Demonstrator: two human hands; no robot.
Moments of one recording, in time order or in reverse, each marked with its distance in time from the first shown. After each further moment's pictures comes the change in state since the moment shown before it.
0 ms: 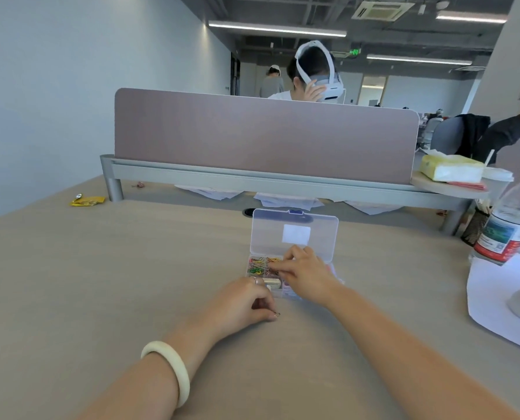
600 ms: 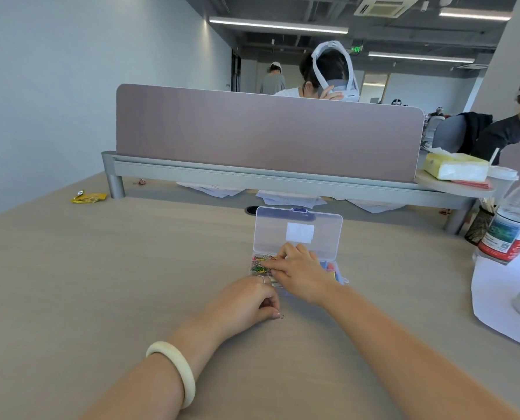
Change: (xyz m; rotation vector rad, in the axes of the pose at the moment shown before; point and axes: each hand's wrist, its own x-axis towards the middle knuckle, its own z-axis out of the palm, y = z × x) left_hand 0.005 -0.002 0.002 0.136 -0.031 0.031; right_hand 0.005 -0.014 0.002 -0.006 -0.007 -0.058
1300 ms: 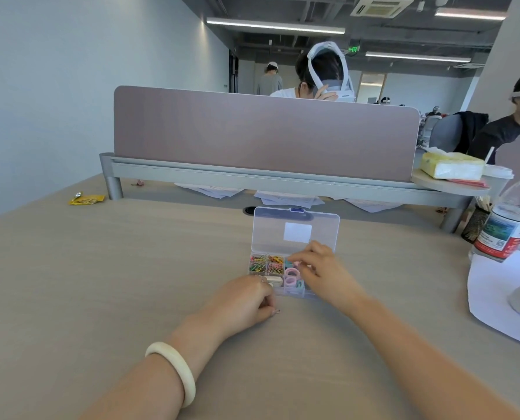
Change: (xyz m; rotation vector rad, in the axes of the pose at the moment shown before) left_hand -0.001 0.006 -0.004 0.132 -0.006 -0.041; right_hand -0.030 0.024 -0.010 0.225 0.293 0.011
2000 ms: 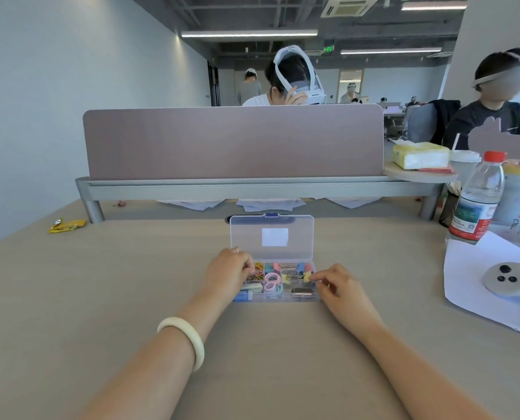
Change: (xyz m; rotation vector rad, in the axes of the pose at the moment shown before) left_hand 0.055 -0.009 -0.003 -0.029 0.258 -0.205; right_hand -0.056 0.044 -0.007 0.238 0.225 0.247
